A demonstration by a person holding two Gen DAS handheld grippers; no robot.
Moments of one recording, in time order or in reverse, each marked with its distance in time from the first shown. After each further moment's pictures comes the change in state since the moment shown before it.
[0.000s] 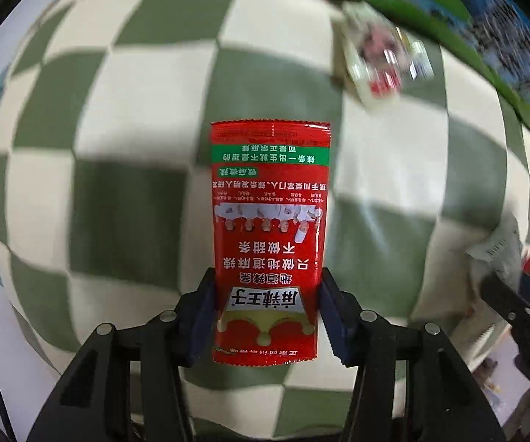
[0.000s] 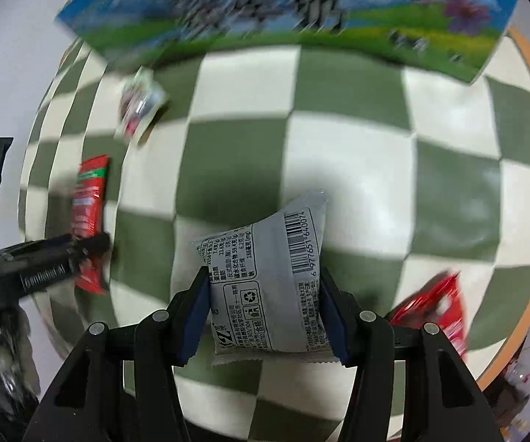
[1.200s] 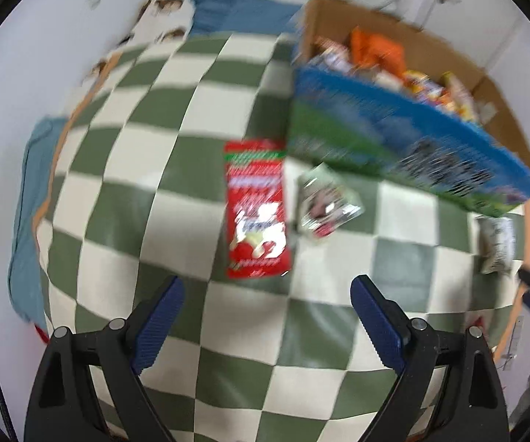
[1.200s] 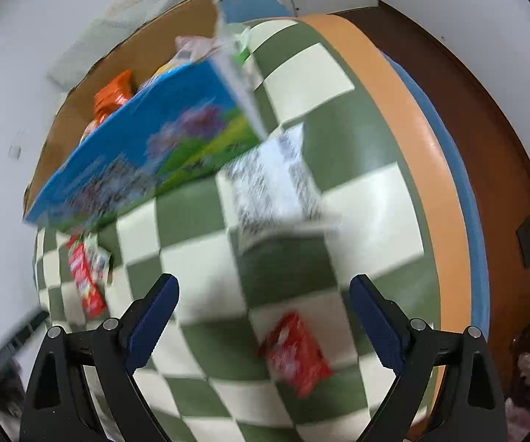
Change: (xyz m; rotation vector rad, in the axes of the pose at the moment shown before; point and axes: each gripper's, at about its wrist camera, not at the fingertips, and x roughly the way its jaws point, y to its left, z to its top) left arm -0.104 -0.006 0.036 -0.036 -0.305 0.055; right arm -0.099 -0.147 0.005 0.435 -0.256 0.013
